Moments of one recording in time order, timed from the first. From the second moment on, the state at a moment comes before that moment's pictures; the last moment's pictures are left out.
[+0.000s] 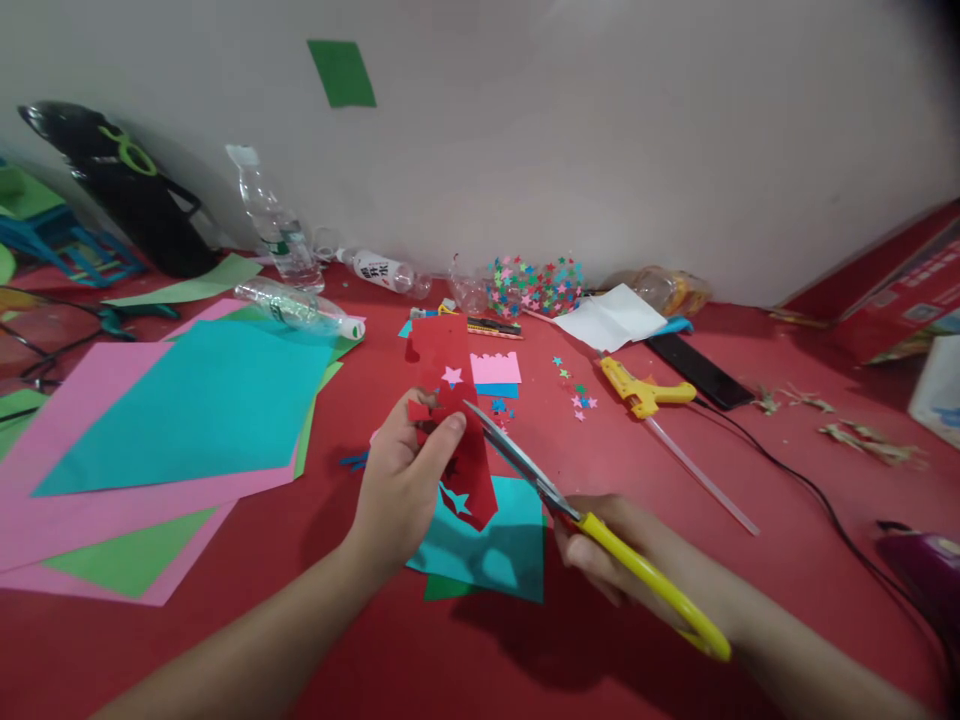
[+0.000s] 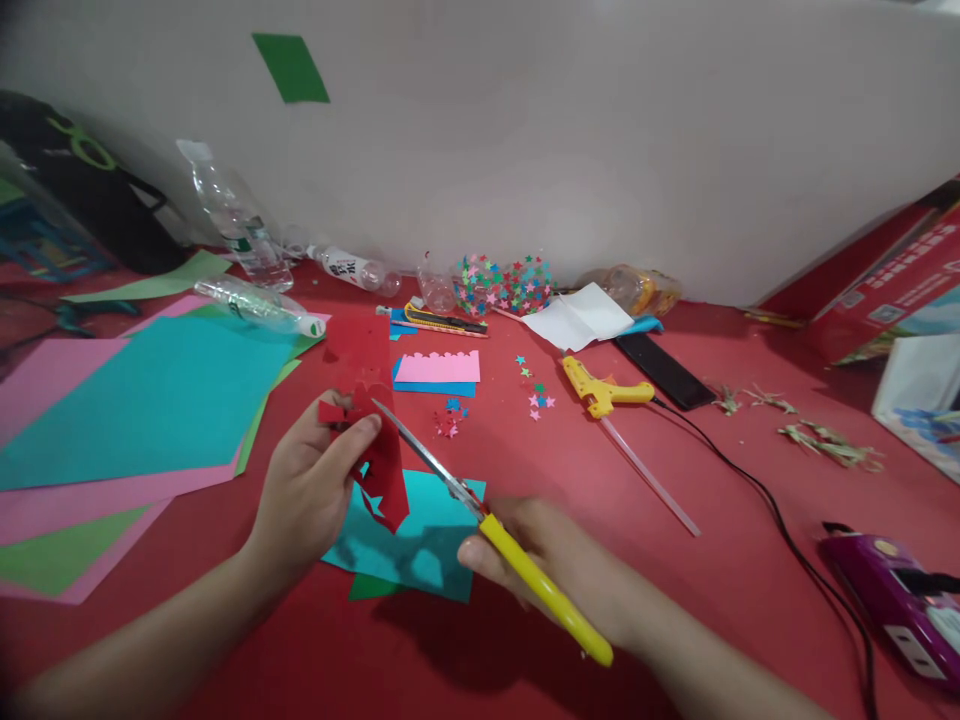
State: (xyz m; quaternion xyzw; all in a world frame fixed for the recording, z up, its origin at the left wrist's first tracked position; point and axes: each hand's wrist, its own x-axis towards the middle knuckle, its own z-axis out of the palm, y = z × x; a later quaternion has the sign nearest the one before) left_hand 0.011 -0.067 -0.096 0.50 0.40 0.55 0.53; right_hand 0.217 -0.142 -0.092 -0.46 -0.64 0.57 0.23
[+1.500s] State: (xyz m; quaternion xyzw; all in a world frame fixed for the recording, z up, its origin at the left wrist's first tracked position) left_hand 0.016 -0.077 -0.089 0.48 0.41 0.52 0.58; right_hand 0.207 -0.147 -0.093 -0.50 -0.57 0.61 0.22
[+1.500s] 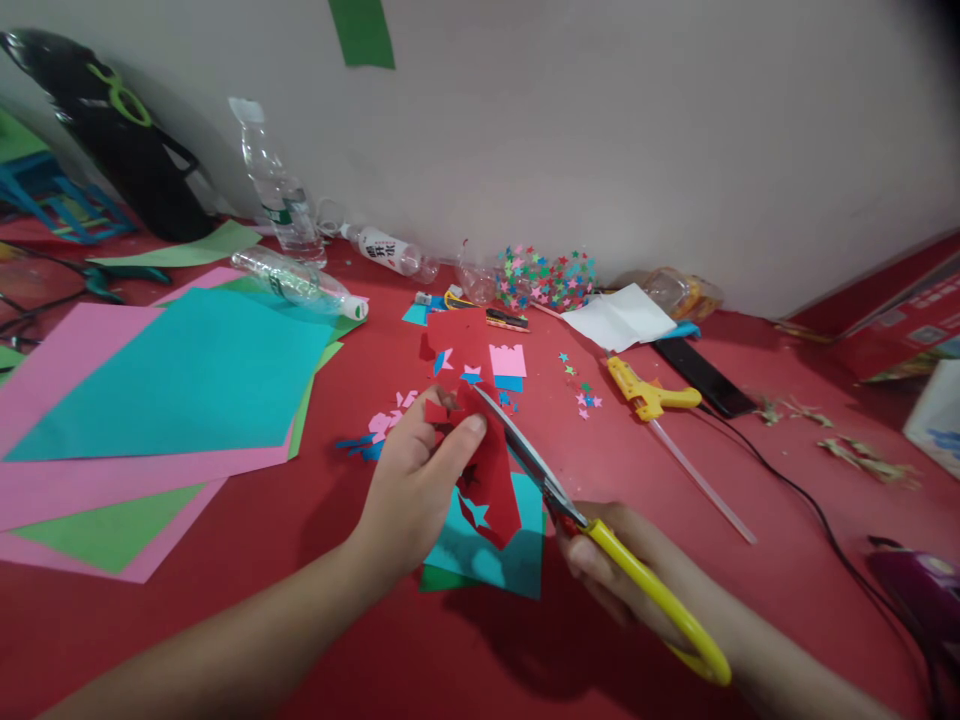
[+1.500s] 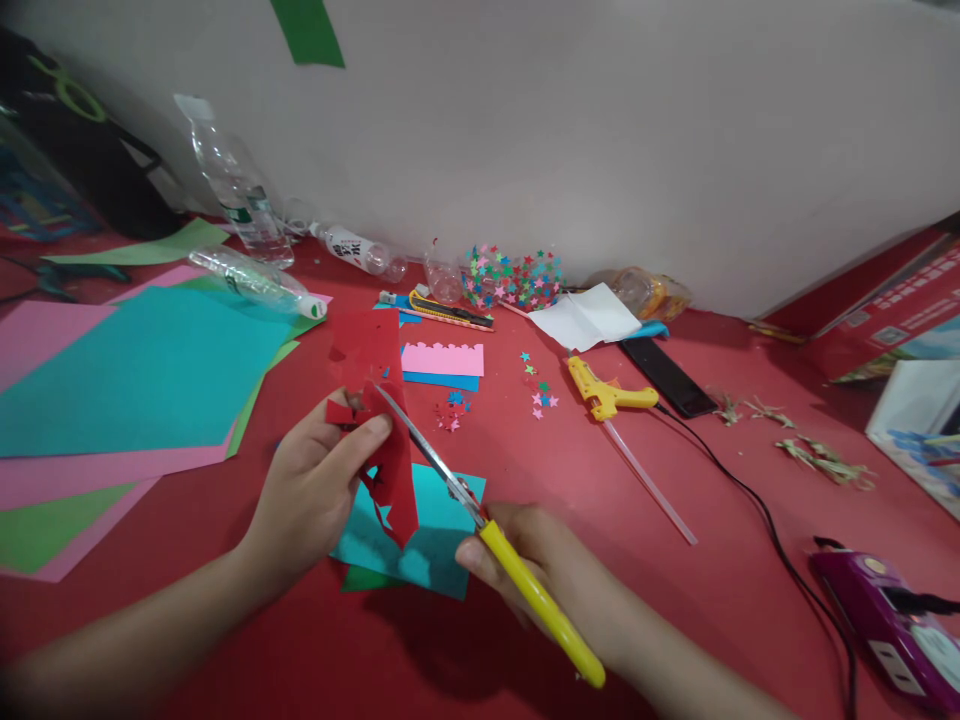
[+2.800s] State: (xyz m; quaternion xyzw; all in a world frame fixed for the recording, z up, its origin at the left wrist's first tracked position) left_hand 0.005 -0.059 -0.086 0.41 0.36 0.52 0.65; right_hand 0.216 -0.140 -0.092 -0.48 -0.58 0.61 0.23
